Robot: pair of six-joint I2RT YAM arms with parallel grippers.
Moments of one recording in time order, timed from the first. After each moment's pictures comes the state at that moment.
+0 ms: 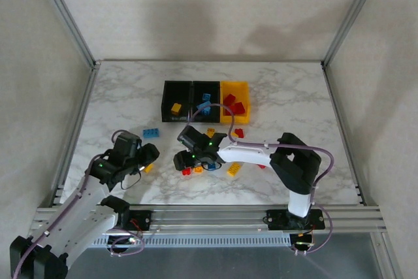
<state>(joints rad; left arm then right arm) -0.34 0.74 0.50 -0.69 0.02 -0.98 1.10 1.85 1.22 -0.43 -0.11 0.68</state>
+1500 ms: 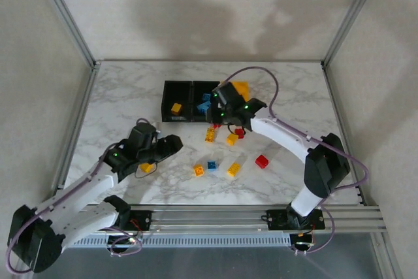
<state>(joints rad) -0.55 0.96 0.62 -0.40 0.17 -1.00 0.73 1.64 1.34 -0.59 0.04 0.58</state>
